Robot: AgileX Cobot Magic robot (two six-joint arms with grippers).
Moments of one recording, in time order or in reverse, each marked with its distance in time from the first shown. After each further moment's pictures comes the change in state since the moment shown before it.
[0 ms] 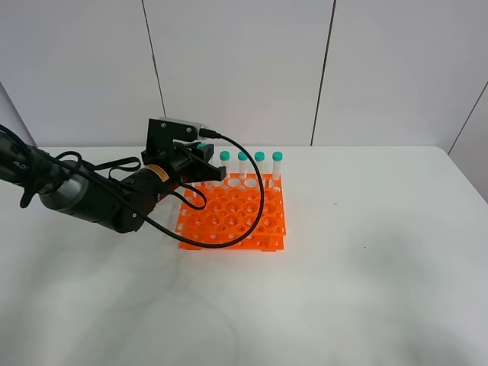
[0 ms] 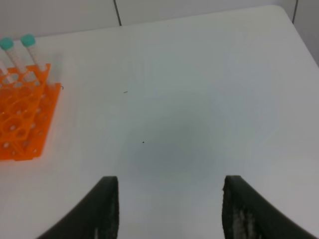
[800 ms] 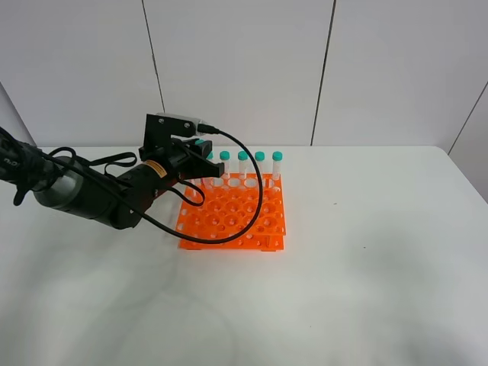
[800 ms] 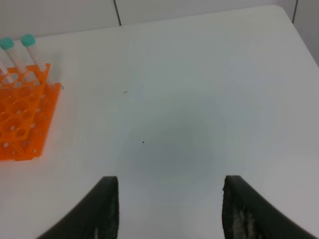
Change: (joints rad) left arm 0.004 -0.028 0.000 -0.002 0.025 0.000; right arm 0.000 0.000 0.000 0.000 0.000 0.000
